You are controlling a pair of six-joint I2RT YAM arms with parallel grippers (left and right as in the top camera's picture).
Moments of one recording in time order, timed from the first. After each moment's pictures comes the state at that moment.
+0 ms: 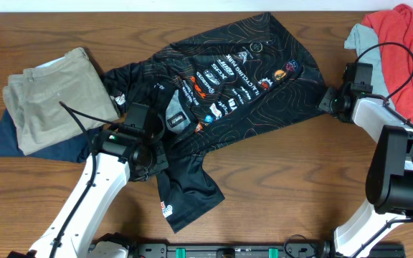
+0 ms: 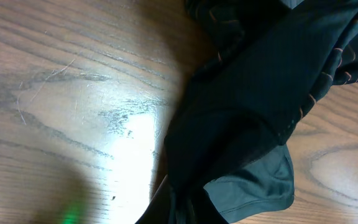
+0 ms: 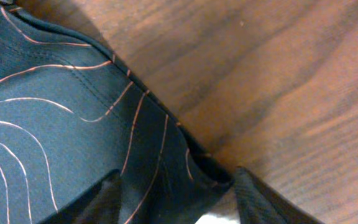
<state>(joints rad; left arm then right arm) -0.28 1.29 0.88 -1.01 0.10 -0.59 -0.14 1.93 1.09 -0.27 0.00 0.37</state>
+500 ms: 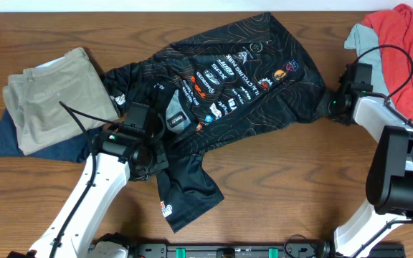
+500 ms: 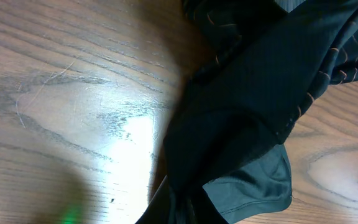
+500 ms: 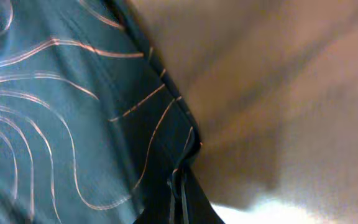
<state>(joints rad) -0.28 1.29 0.88 -1.00 0.11 -0.58 -0.15 1.91 1.11 -0.43 -0.10 0.38</state>
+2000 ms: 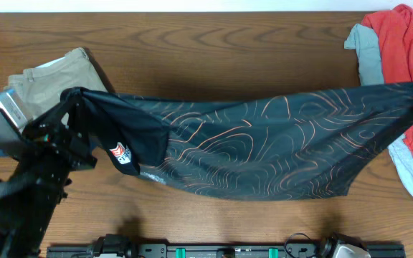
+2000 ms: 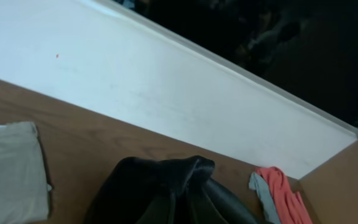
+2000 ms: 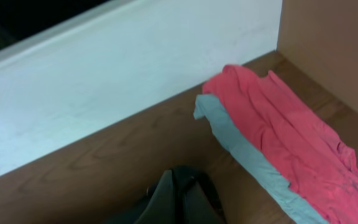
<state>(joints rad) -0.01 0.82 1.54 -0.91 0.17 -0.50 -0.30 1.15 1.93 -1.23 -0.07 0.28</state>
